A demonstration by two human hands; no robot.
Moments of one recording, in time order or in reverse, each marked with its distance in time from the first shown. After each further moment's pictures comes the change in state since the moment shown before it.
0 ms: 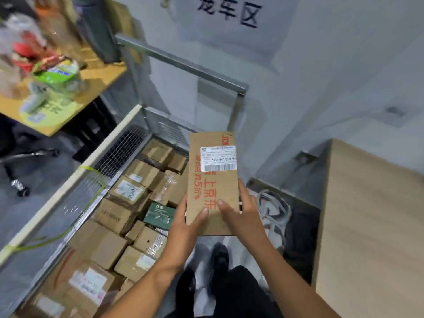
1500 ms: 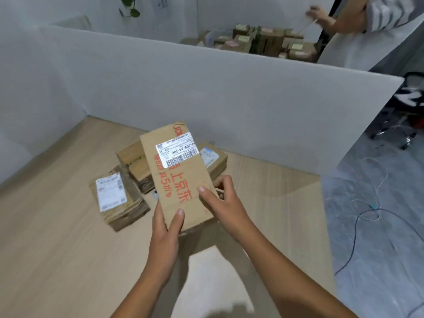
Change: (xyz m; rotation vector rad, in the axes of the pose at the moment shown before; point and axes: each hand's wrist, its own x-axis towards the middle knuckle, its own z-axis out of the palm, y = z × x) left_hand -0.340 -0.252 0.631 0.504 -1.405 -0.014; right_hand -0.525 0.303 -0.485 0.561 1.496 0.255
